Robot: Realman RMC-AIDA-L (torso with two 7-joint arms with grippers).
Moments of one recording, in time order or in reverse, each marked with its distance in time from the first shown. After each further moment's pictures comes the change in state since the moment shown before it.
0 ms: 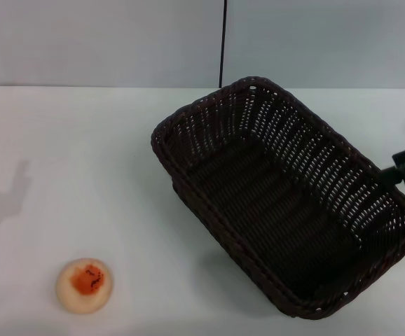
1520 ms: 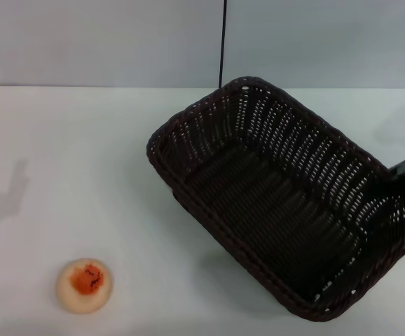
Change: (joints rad) left arm 0.003 -0.001 -0.005 -0.003 -0.003 -0.009 -0.017; right arm 0.014 0.035 -0.173 0.073 -0.027 0.146 0.038
